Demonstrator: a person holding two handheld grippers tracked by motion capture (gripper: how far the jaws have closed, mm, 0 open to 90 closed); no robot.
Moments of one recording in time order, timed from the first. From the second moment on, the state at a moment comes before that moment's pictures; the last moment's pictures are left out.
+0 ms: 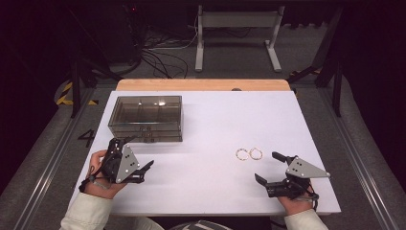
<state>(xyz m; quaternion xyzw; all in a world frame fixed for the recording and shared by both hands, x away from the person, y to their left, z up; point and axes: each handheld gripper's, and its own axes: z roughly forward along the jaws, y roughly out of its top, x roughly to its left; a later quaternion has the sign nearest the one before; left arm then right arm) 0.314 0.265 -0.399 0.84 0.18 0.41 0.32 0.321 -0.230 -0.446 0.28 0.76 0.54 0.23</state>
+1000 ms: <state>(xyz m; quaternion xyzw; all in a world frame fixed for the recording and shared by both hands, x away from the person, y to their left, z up) 0.312 0.261 -0.431 0.81 0.09 0.56 0.15 0.321 -0.229 -0.446 0.27 0.77 0.53 0.23</state>
